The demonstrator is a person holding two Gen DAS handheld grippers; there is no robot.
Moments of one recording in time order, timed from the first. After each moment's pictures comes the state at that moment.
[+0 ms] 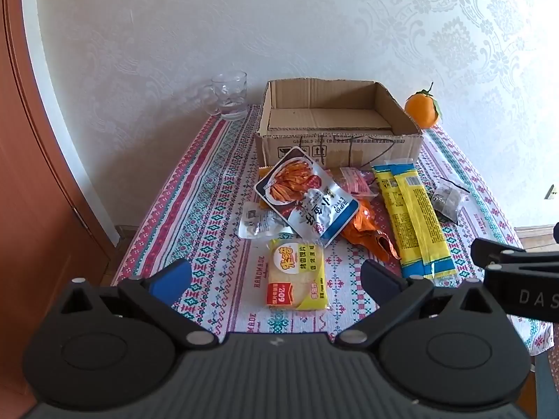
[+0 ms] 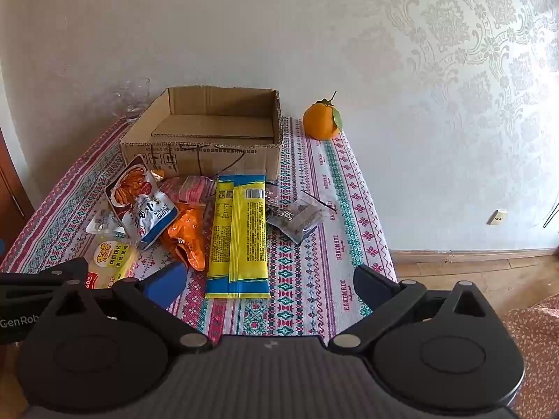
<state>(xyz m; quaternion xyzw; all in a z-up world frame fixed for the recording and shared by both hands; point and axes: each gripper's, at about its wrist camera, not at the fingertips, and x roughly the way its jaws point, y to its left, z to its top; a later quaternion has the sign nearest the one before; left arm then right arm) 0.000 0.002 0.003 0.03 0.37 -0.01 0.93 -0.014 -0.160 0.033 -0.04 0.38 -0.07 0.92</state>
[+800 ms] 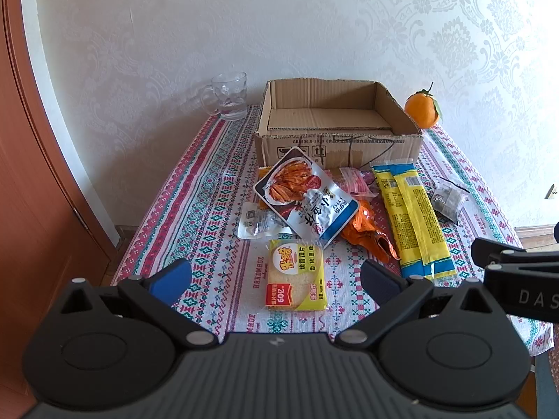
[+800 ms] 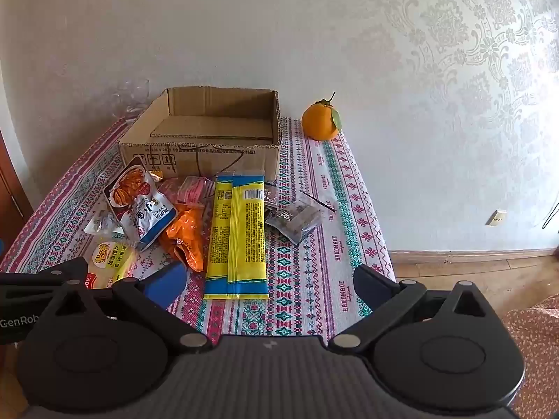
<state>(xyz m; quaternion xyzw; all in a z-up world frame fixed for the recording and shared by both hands) 0.001 0.001 0.005 0.03 0.37 -0.01 0.93 -0.014 -0.160 0.033 -0.04 0.38 -0.07 0.92</state>
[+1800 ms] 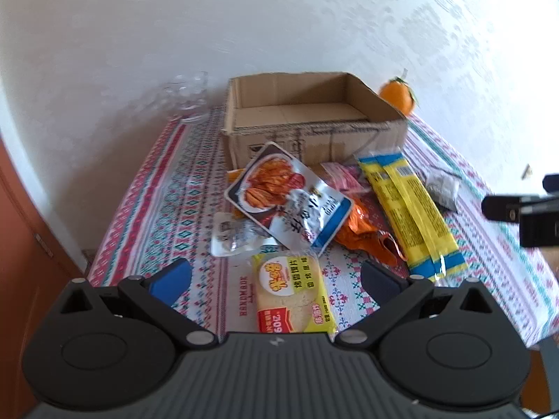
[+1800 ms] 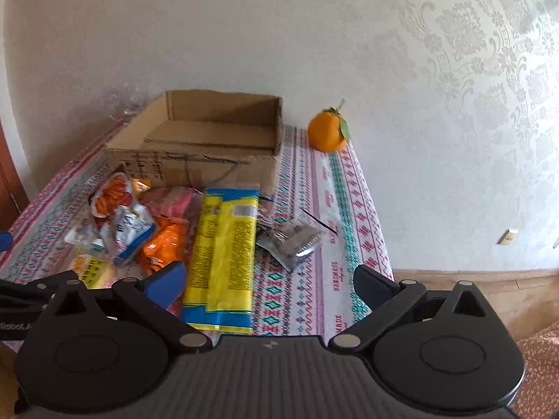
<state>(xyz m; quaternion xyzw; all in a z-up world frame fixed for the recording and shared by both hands) 0.040 0.009 -0.037 0.06 0.36 -0.09 0.93 0.024 -0.186 0.010 -0.06 0.37 -0.05 0.93</state>
